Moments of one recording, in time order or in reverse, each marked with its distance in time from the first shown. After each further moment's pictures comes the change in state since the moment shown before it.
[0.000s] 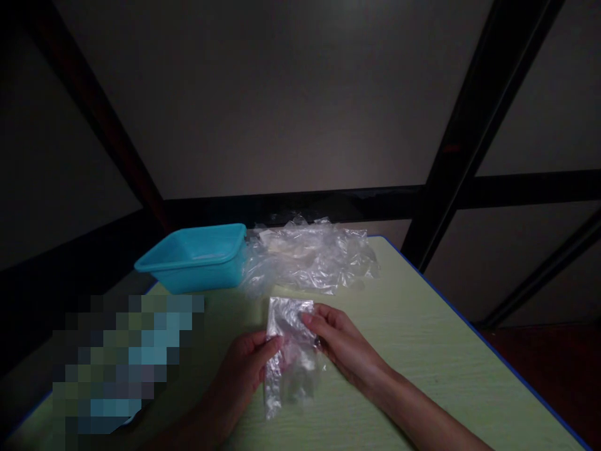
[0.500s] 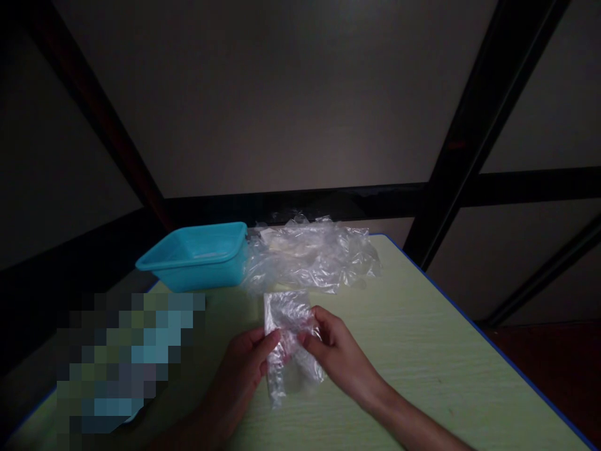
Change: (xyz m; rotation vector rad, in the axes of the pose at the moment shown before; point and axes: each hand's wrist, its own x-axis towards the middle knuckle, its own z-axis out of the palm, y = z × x) left_hand -0.005 0.005 0.000 -0.084 0.013 0.013; right_hand -0.002 0.009 0.004 -0.329 -0.059 -0.231
